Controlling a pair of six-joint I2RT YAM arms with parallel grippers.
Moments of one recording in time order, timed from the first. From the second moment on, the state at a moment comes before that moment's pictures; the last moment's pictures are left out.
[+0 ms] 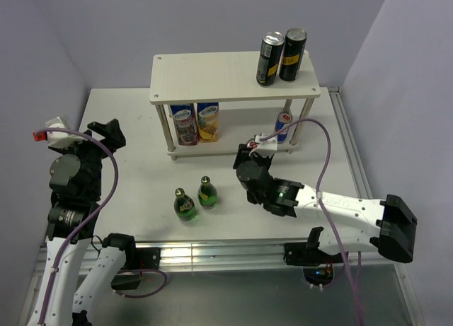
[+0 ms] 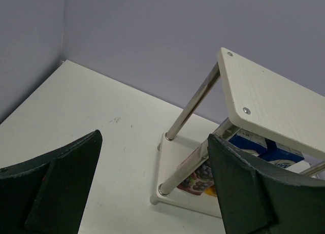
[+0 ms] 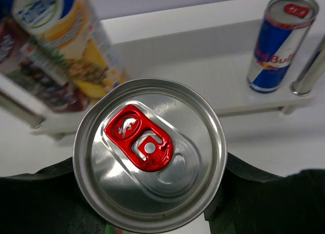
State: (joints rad) left arm -0.16 0.57 0.92 -0.27 -0.34 -0.39; right arm 1.15 1.15 0.78 0.00 1.09 0.52
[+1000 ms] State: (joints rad) left arm -0.11 0.59 0.92 -0.27 -0.31 -0.39; right arm 0.60 1.63 0.93 0.24 0.82 0.35
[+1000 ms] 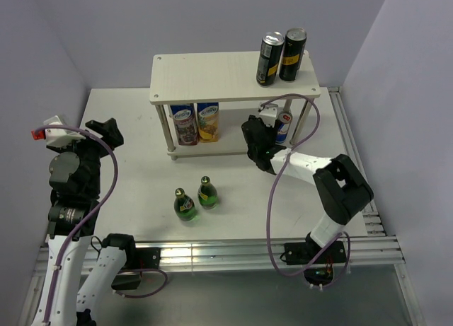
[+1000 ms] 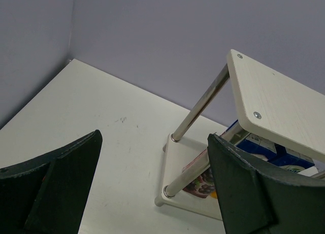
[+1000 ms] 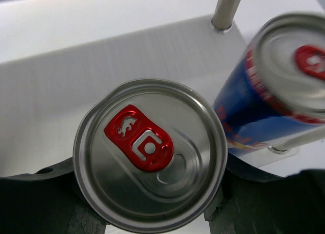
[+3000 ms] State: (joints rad) left arm -1.00 0.74 0.98 -0.75 -0.58 -0.73; right arm 1.70 1.14 0.80 -1.00 1.15 1.43
